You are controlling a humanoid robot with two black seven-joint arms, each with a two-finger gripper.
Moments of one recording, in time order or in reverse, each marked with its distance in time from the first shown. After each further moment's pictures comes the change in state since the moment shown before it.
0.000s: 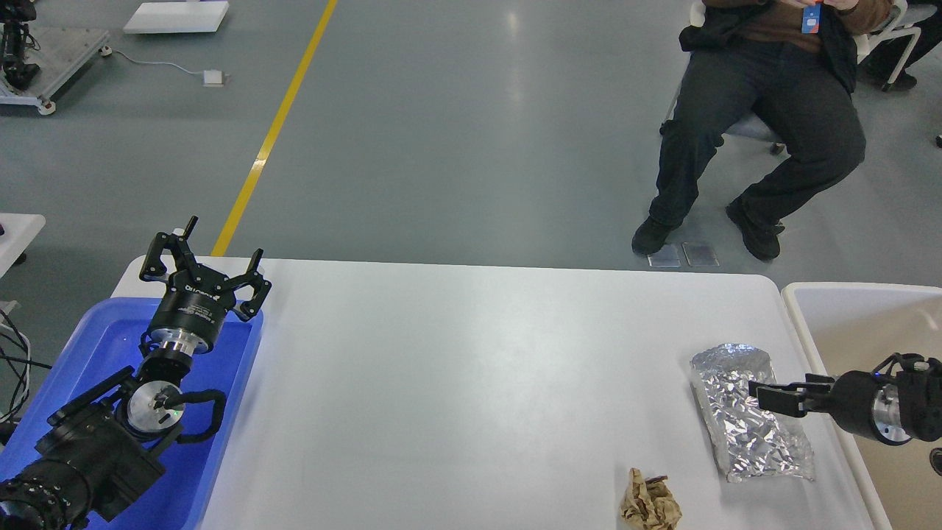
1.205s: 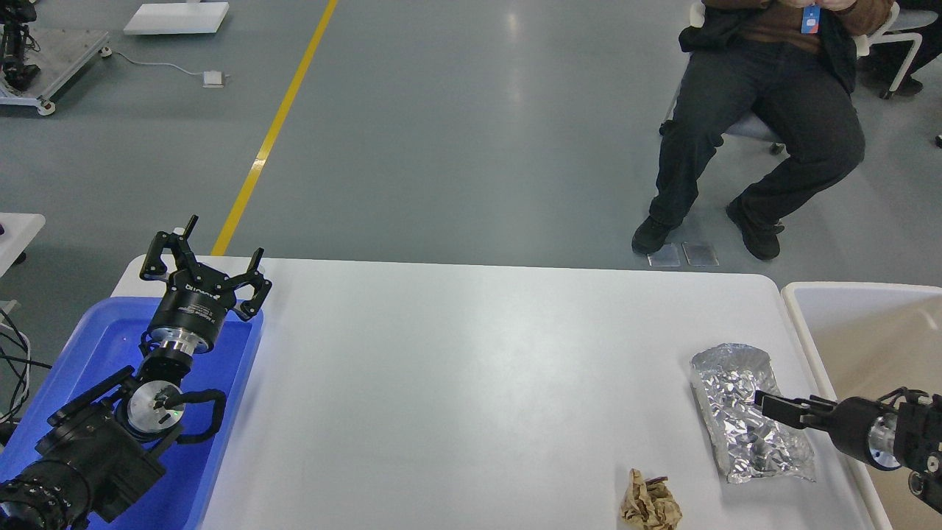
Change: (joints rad) left arm 0.000 0.000 0.000 0.000 0.000 0.000 0.000; right arm -0.054 0.223 -0.067 -0.442 0.196 -0.139 0.200
